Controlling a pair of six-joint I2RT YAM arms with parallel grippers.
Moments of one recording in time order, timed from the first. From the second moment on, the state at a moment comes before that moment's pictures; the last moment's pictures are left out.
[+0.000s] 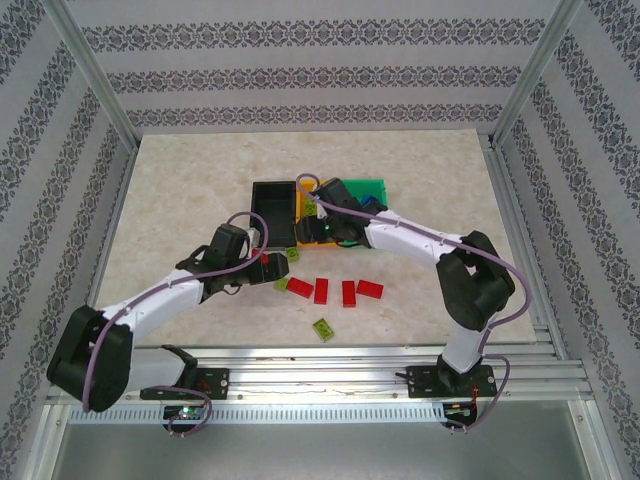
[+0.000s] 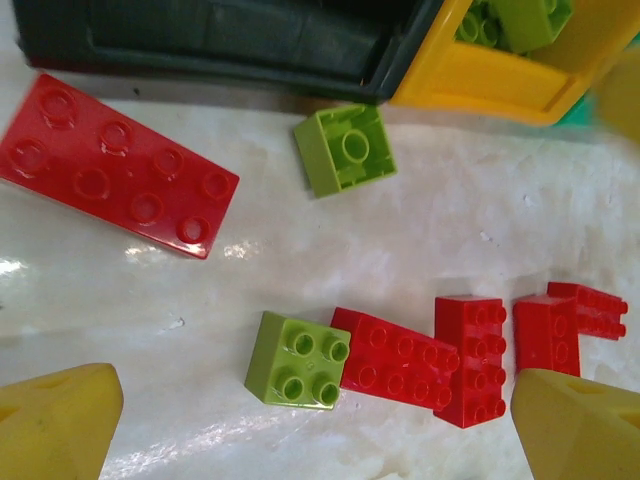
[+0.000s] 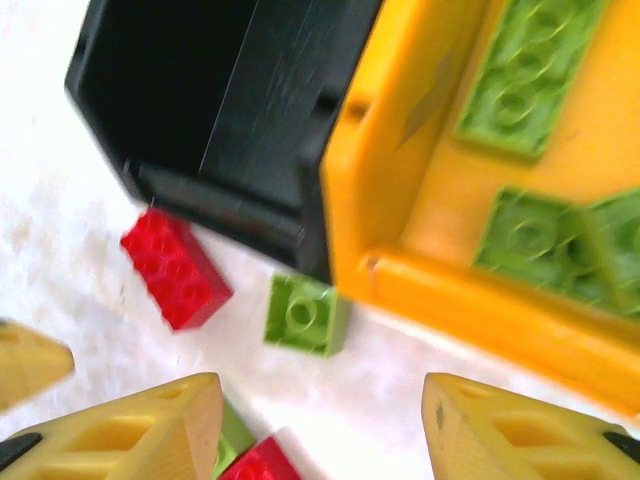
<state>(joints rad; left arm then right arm) -0.42 1.20 0.60 -0.26 0.24 -0.62 0.73 1.79 1.24 -0.38 -0.16 0.49</state>
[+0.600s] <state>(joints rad) -0.40 1.09 0.56 -0.29 0.16 -0.62 0.80 1.93 1.30 -0.38 -0.14 0.49</state>
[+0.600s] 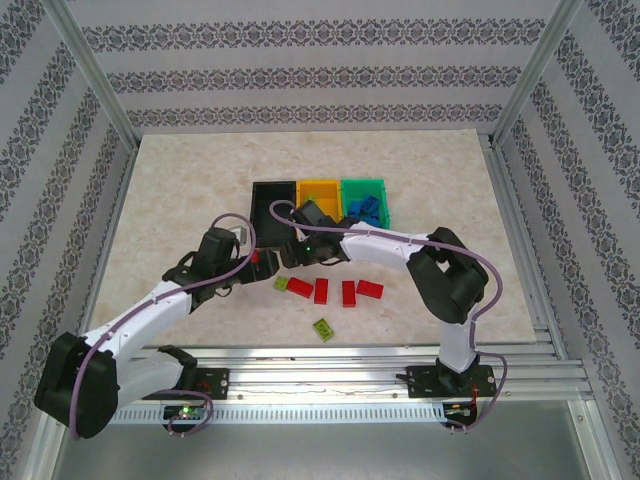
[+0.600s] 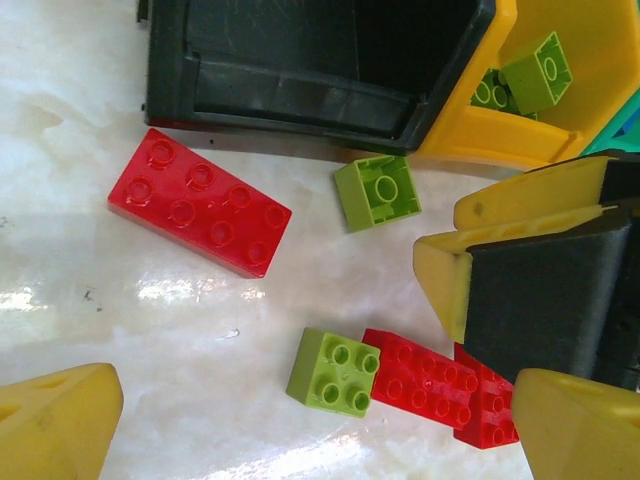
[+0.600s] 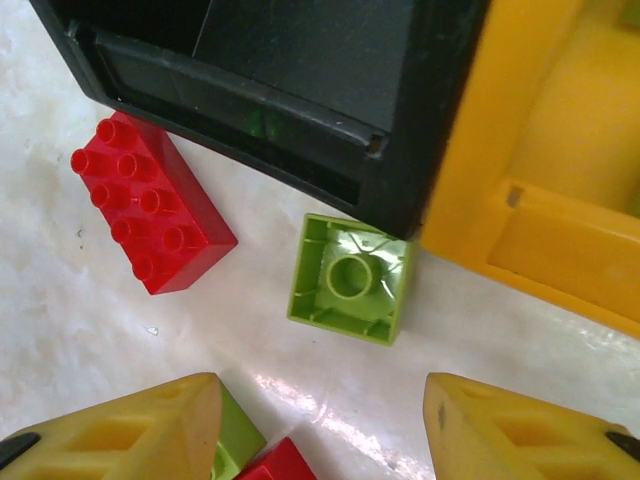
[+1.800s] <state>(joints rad) -0.38 1.08 0.50 -0.23 0.20 -0.71 0.83 2.10 1.47 -0.49 -0.05 0.48</state>
